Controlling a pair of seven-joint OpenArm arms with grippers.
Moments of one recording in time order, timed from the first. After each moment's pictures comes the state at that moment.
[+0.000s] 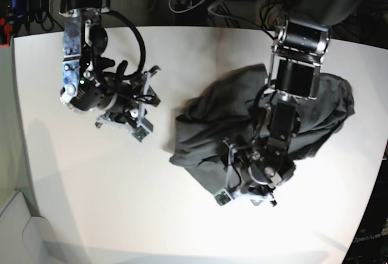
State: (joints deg) left arm -29.5 -3.5 10.6 68.4 19.2 -38.4 42.5; right arm 1.2 3.2 0.3 102.8 15.0 40.1 -71.7
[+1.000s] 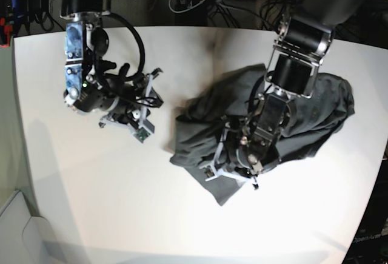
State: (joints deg) left arm -29.1 -4.7 19.8 62.0 18.9 -40.7 42.0; right arm 1.9 3.2 0.2 98.6 15.2 40.1 -68.2
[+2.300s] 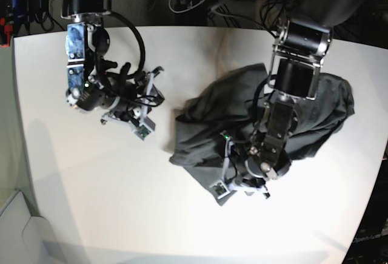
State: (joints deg) left arm -29.7 -3.9 12.7 61.8 18.5 -37.9 37.1; right arm 1.9 3.2 0.2 96.4 15.0 40.1 -67.2
